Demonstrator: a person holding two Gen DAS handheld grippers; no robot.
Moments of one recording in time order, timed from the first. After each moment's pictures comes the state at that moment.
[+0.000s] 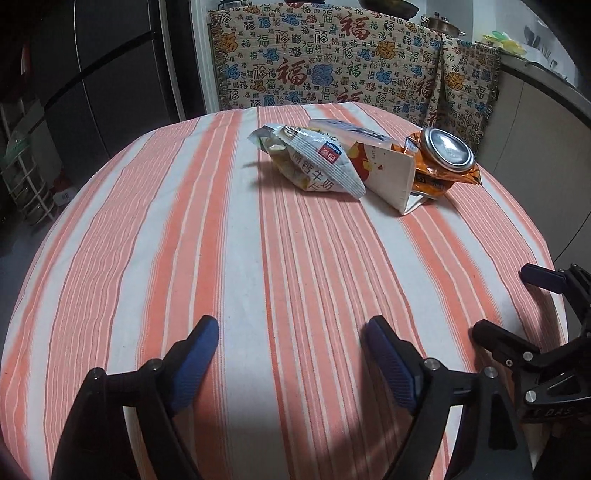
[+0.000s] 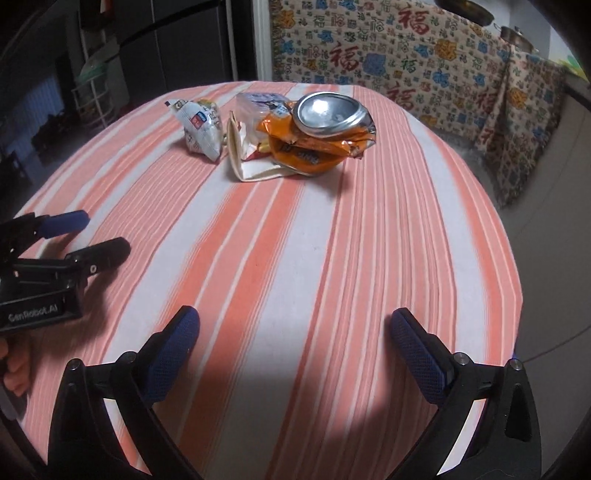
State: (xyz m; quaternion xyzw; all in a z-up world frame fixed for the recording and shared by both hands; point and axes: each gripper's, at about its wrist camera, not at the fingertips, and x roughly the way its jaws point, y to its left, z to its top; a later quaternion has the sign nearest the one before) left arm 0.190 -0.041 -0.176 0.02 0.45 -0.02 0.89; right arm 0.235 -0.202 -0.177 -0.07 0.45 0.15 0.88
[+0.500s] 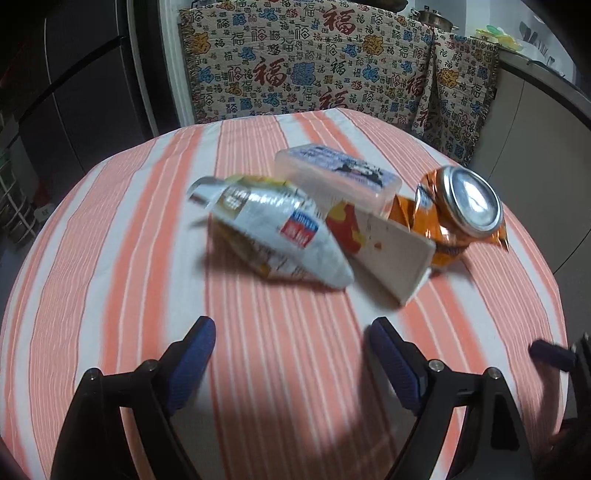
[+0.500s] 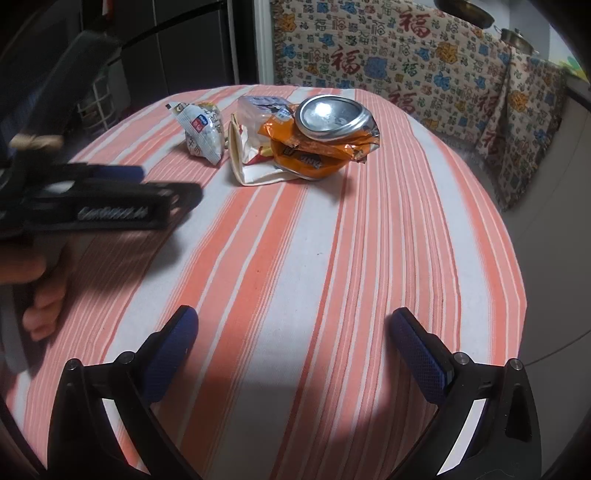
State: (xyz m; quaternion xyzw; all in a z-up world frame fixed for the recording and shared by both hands) left arm 0.284 -0.064 -0.174 0.02 0.45 -0.05 0.89; right arm 0.229 -0.204 -0.175 -0.07 0.44 0.16 0.88
